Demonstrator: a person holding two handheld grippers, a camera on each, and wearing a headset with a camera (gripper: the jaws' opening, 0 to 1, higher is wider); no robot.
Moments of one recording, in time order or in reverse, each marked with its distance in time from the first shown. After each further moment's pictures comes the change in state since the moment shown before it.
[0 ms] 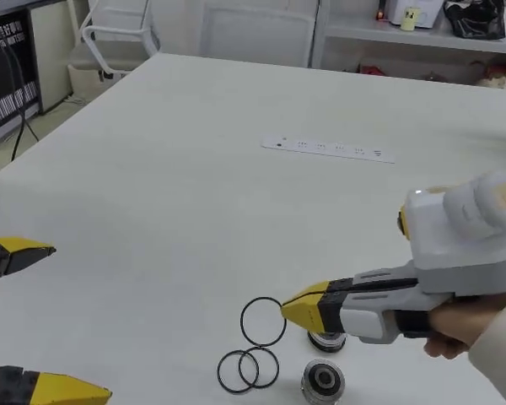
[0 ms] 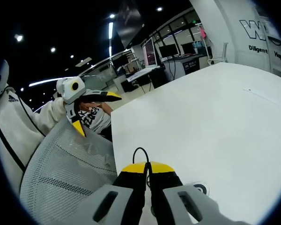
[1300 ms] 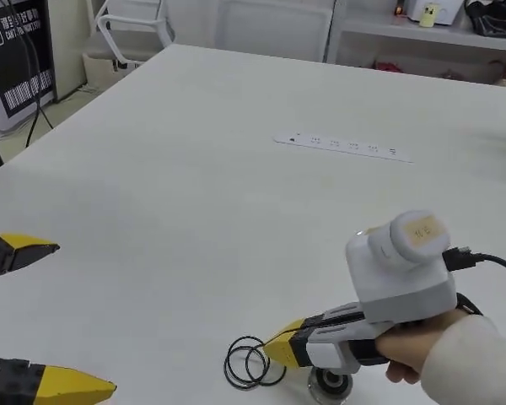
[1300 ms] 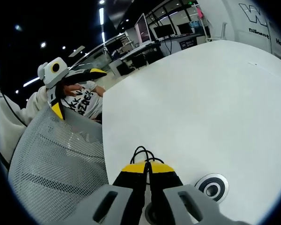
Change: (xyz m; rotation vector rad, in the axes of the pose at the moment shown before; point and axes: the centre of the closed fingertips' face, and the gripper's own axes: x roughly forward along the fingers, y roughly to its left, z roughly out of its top) left arm -0.003 0.002 -0.008 -0.037 0.006 0.021; right arm 0.042 -0.016 -0.048 0.065 0.166 -0.012
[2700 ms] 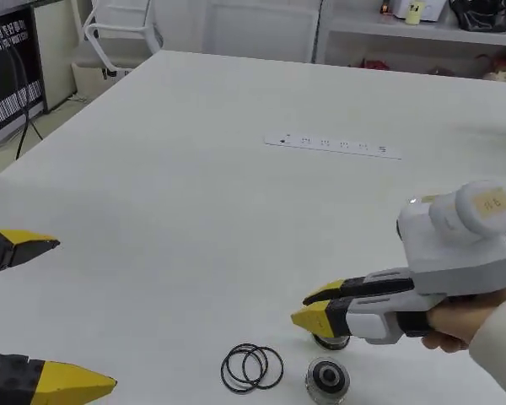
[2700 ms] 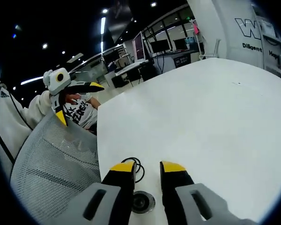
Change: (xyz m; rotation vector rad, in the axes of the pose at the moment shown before) left arm 0.004 -0.001 0.022 0.050 -0.004 -0.024; right arm -0.062 -0.028 0.028 -0.044 -0.156 -0.091
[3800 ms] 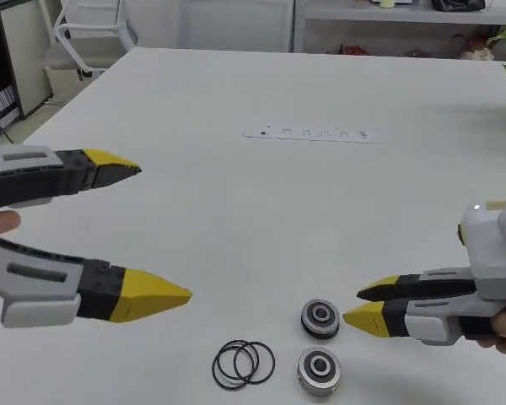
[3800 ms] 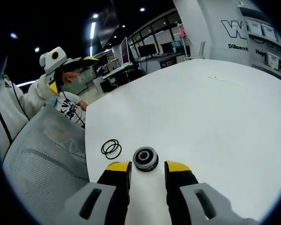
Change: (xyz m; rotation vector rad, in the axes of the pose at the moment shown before) left arm 0.049 -0.021 0.092 0.225 -0.107 -0.148; right arm -0.035 -0.033 -0.042 0.028 -0.025 -0.096
